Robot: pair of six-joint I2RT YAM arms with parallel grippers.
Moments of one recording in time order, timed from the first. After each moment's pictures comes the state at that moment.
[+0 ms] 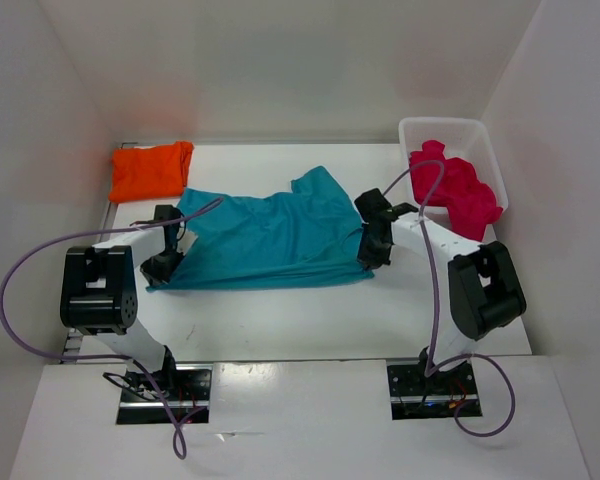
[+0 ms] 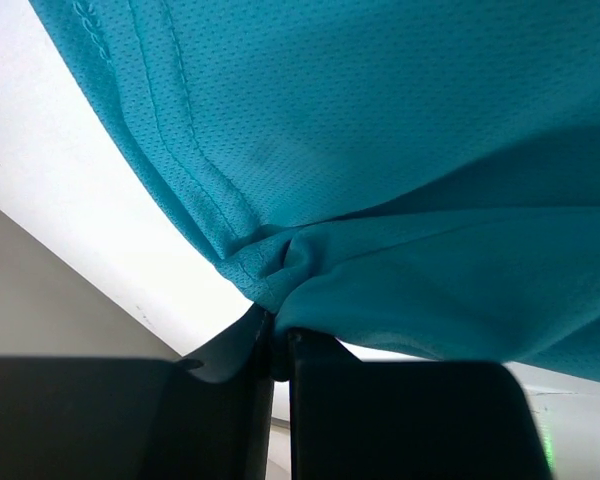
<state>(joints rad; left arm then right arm) 0.05 1.65 0.88 -0.63 -0.33 0.48 0.40 1.62 1.05 -0.73 0.11 0.68</state>
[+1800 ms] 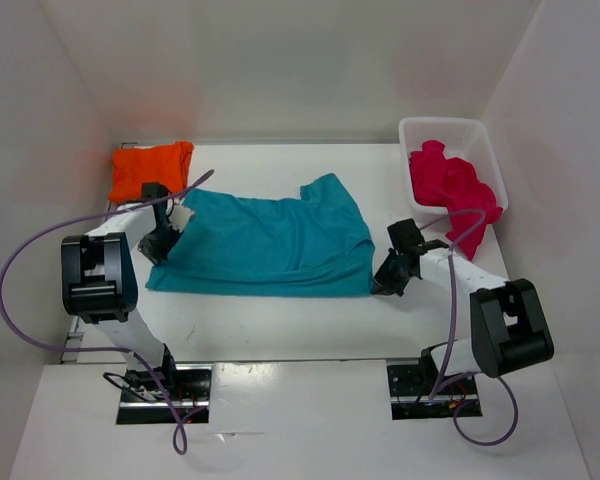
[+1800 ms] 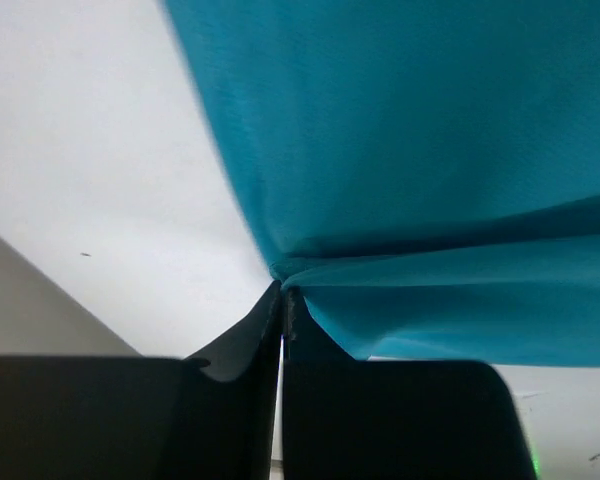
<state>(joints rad) 0.12 1.74 1.10 -0.72 -0.14 0.54 0.25 1.38 0.68 -0.54 -0.11 0.89</state>
